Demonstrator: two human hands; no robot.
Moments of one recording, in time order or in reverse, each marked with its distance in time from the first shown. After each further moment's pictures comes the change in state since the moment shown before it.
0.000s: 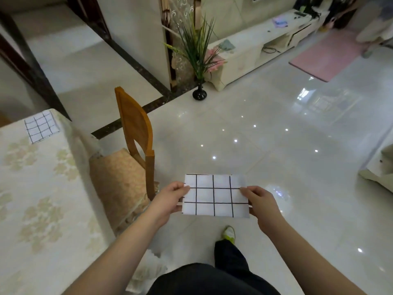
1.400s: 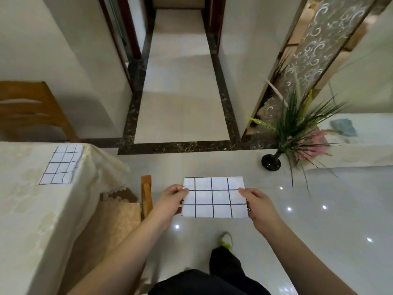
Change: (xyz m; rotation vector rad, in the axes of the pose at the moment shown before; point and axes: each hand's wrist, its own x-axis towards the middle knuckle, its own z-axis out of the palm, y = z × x) left_hand 0.376 0.310 -0.140 -0.465 0.534 0.072; right_hand 0.479 -0.343 0.321 -0.265 -0.540 0.044
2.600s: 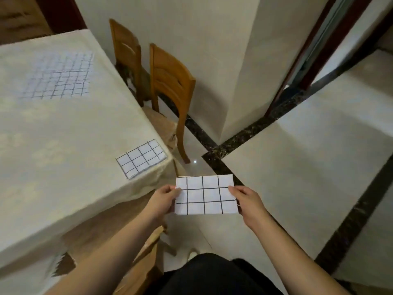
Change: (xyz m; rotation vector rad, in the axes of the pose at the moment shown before) left_hand 0.177 0.112 -0.173 -0.507 0.801 -0.029; right_hand 0.287 -0.156 0.385 -0.661 -0.801 0.029
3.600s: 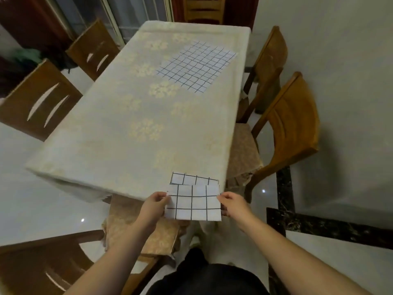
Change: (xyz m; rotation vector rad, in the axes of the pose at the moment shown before) left_hand 0.098 0.016 -0.098 -0.398 0.861 -0.170; right_hand 0.206 -0.117 0.240 -0.704 -0.808 0.069
